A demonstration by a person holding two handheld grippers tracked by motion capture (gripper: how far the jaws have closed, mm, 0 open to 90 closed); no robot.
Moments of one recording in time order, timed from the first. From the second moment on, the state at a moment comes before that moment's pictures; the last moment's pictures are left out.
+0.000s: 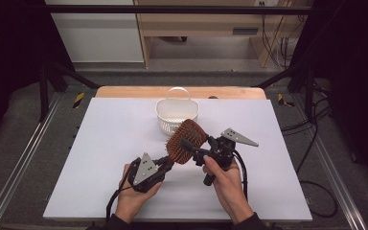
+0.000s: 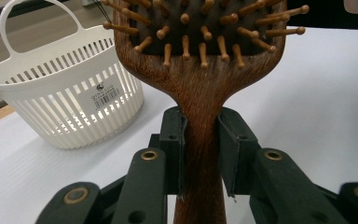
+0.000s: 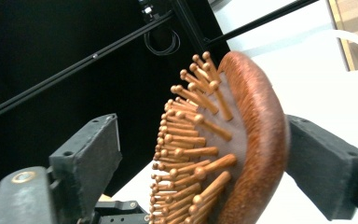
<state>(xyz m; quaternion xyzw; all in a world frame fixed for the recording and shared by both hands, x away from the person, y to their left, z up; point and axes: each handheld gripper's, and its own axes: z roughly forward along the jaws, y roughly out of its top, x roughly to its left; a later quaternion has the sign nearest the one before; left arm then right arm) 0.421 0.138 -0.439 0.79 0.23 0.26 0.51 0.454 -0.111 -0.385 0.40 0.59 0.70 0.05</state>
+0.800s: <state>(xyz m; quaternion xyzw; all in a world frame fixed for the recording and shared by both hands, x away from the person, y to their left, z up) 0.420 0.141 -0.439 0.78 0.23 0.26 0.51 0.460 -0.101 -0.376 0.40 0.60 0.69 0.05</state>
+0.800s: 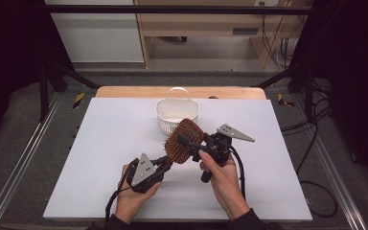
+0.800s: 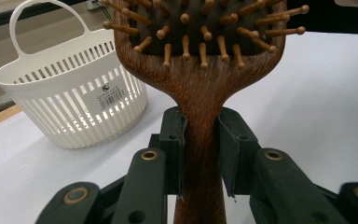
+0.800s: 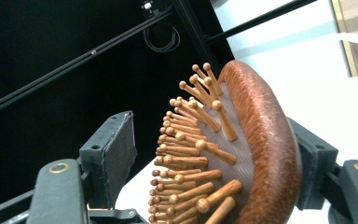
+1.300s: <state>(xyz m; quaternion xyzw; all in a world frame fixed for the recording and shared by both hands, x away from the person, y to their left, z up) 0.420 0.142 -0.439 0.78 0.23 0.27 0.51 0.461 -0.101 -0.376 0.40 0.60 0.69 0.05</state>
